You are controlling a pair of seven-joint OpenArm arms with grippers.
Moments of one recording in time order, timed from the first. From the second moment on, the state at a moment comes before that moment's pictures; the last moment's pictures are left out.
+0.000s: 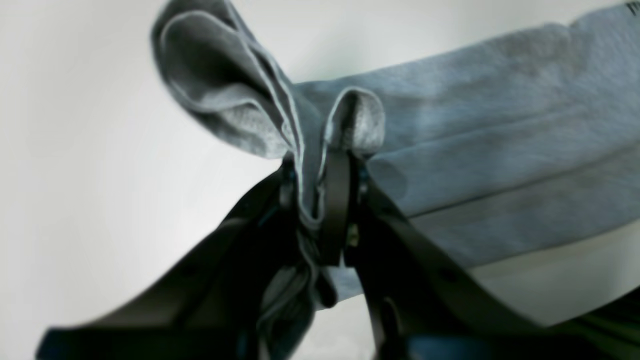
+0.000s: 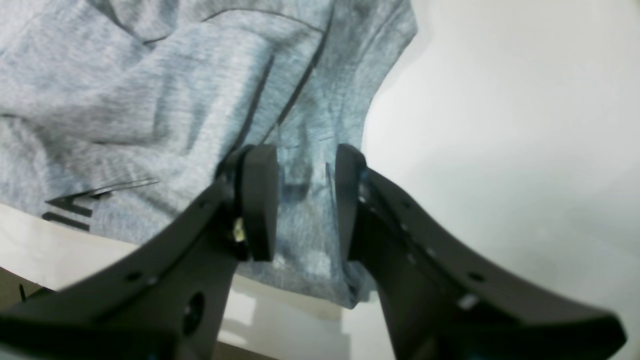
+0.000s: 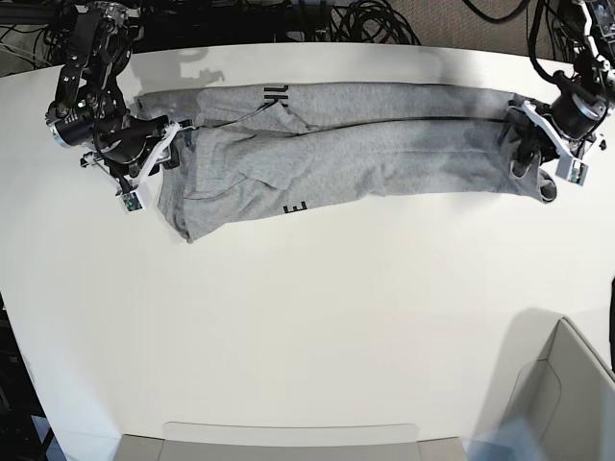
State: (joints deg) left arm 26.0 -25.3 -34.5 107.4 -39.9 -33.5 56.9; right arm -10.7 11.5 14.2 115.6 25.0 23.0 -79.4
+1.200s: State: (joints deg) left arm 24.4 -12.8 -27.5 114.7 -28.8 -33.5 58.2; right arm -10.5 11.4 14.2 115.6 25.0 23.0 -79.4
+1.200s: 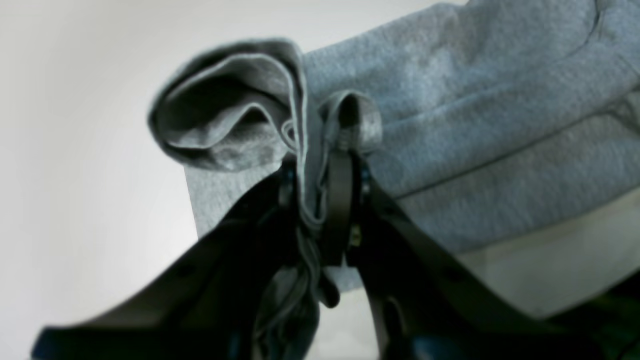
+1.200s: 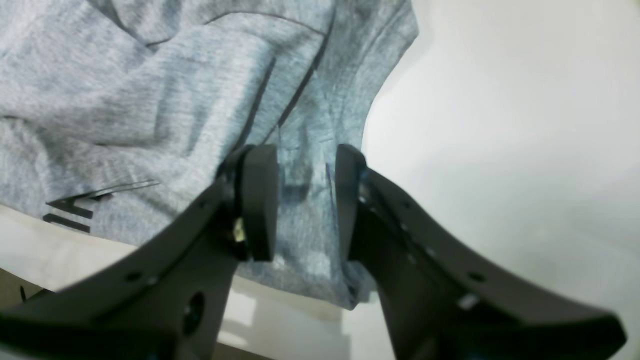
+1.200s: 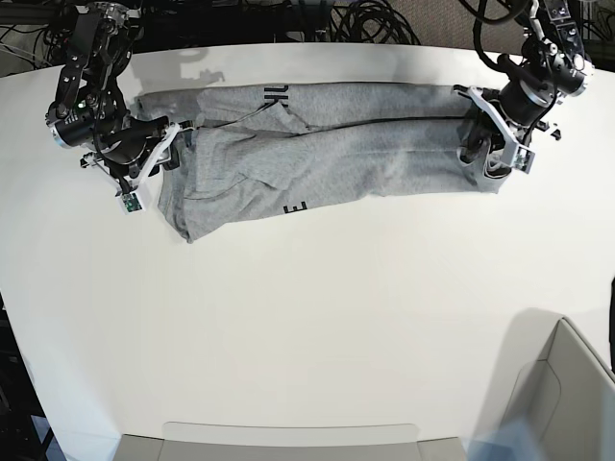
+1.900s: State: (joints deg) left arm 18.5 -12.6 -6.4 114.6 -28.7 -33.5 57.8; right arm -10.7 11.4 14.2 115.6 25.0 23.0 -79.4
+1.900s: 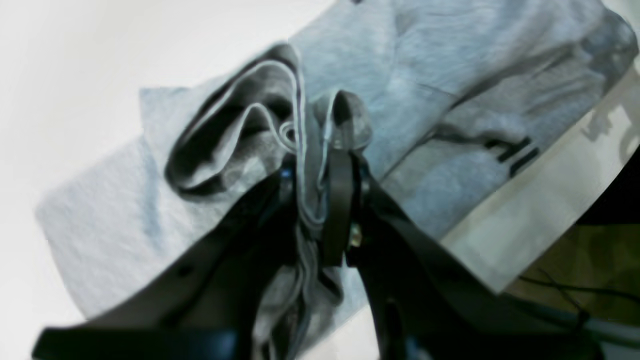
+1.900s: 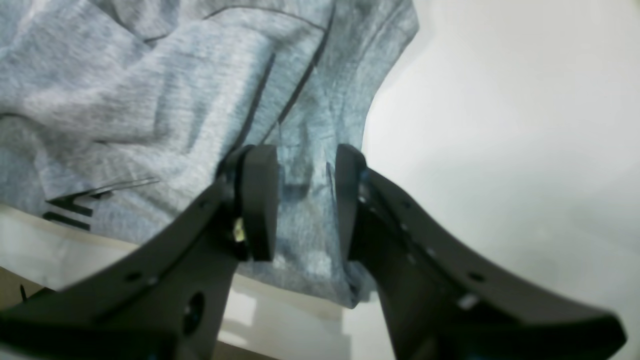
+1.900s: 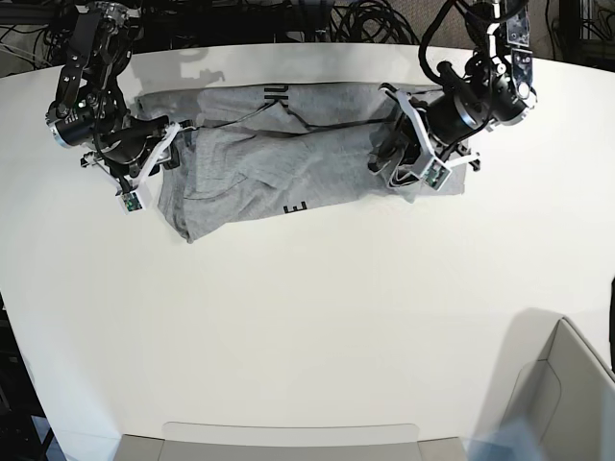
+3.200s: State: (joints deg) left arm 18.2 -8.1 2.8 116.2 -16.0 -33.5 57.5; right arm -10.9 11.4 14.3 115.6 25.0 23.0 -79.4
